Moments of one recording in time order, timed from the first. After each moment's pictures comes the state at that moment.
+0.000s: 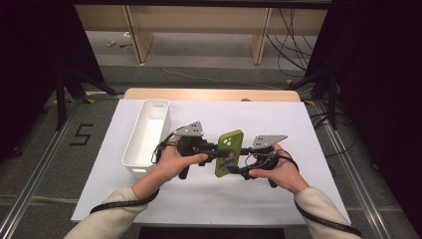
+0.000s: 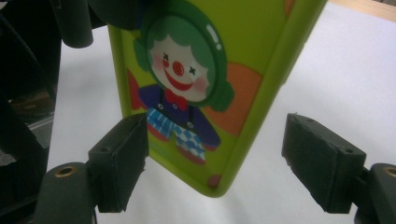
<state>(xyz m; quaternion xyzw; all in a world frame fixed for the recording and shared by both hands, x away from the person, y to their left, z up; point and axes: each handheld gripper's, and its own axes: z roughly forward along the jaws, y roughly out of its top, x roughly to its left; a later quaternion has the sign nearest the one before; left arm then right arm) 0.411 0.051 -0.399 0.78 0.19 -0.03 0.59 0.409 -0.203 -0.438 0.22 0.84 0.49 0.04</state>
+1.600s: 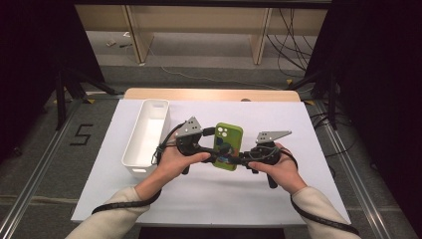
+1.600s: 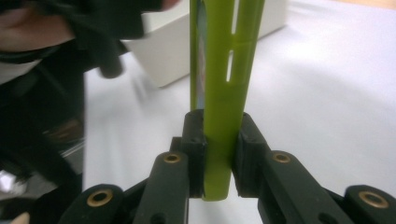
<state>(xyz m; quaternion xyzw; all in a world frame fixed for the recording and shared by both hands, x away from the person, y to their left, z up) 0.410 0.049 -0.393 0.75 0.26 0.11 0.59 0.412 -0.208 -0.429 0.26 0.81 0.52 -0.01</state>
